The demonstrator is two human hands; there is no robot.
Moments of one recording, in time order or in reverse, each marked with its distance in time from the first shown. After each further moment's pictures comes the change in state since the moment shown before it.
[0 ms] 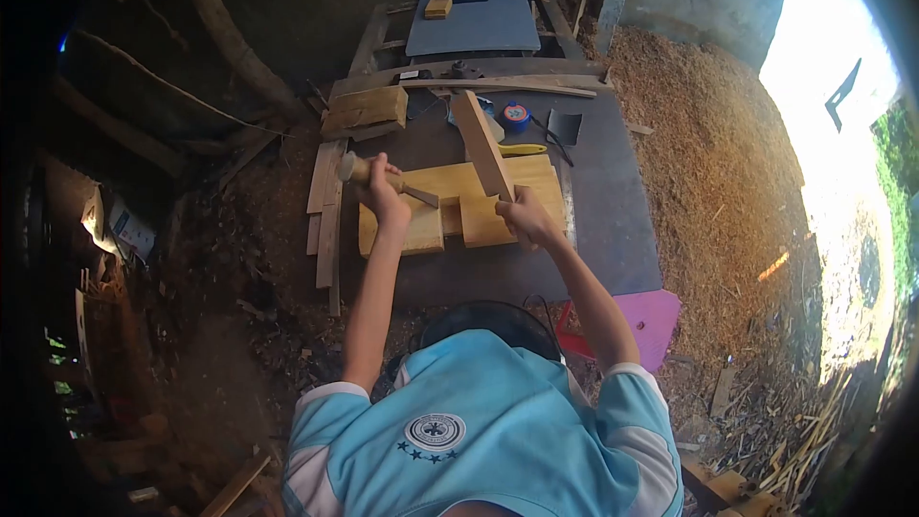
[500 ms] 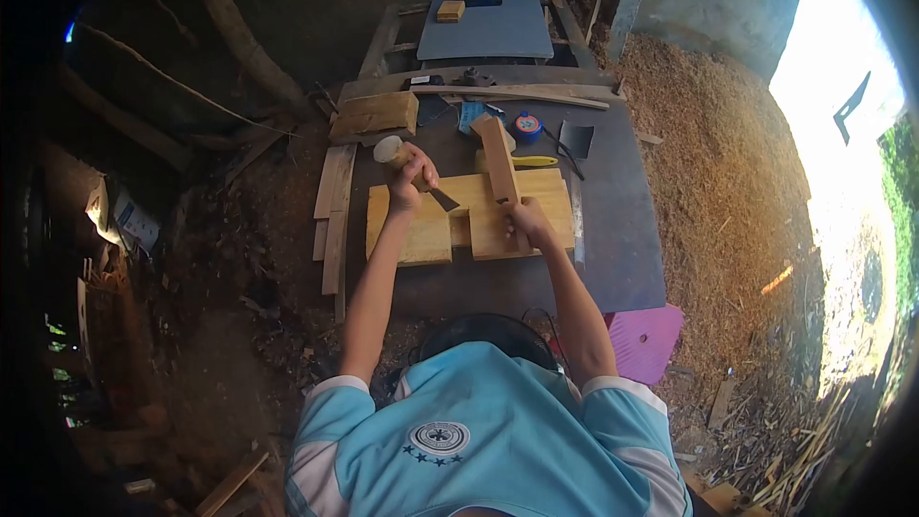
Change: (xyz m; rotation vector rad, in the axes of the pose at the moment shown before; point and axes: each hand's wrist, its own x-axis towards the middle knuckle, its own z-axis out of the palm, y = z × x) left_hand 0.031 -0.016 0.010 -0.125 -0.763 -0.104; right_hand 0.036 0.007 0.010 0.282 0.072 0.149
